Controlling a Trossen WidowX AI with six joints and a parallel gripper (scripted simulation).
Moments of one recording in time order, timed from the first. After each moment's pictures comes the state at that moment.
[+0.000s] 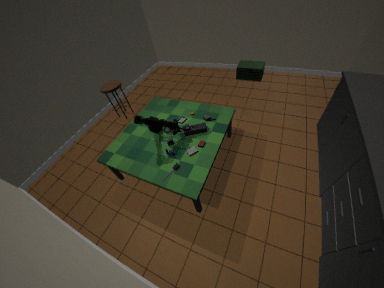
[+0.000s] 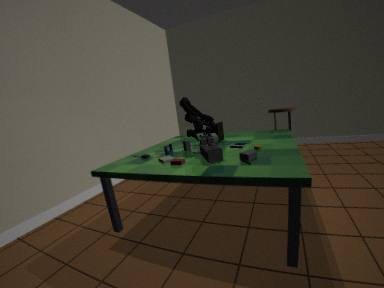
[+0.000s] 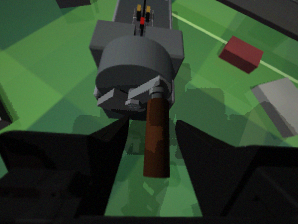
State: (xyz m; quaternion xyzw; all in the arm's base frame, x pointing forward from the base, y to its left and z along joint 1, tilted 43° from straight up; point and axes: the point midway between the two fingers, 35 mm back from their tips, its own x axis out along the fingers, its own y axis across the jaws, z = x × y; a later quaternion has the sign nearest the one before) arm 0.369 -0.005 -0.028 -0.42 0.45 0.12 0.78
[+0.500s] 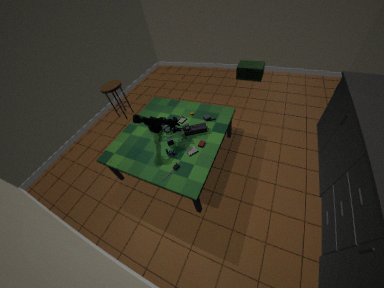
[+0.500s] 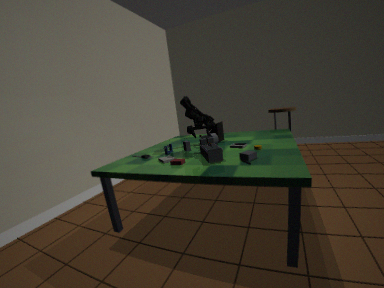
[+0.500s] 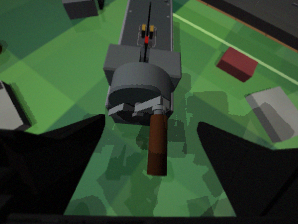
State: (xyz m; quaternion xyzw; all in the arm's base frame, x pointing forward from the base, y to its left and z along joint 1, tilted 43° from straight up) arm 0.369 0.017 -0.012 -0.42 0.46 0.13 0.77
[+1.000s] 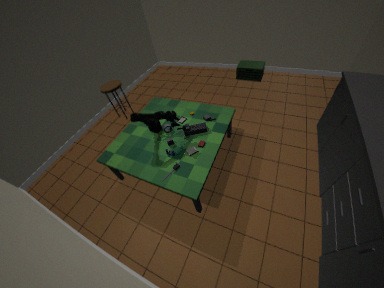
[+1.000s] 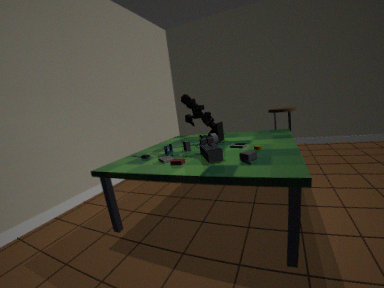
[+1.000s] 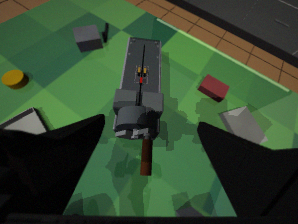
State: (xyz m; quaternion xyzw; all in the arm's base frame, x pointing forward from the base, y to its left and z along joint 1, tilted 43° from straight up) arm 0.377 0.077 0.048 -0.42 0.45 0.13 0.78
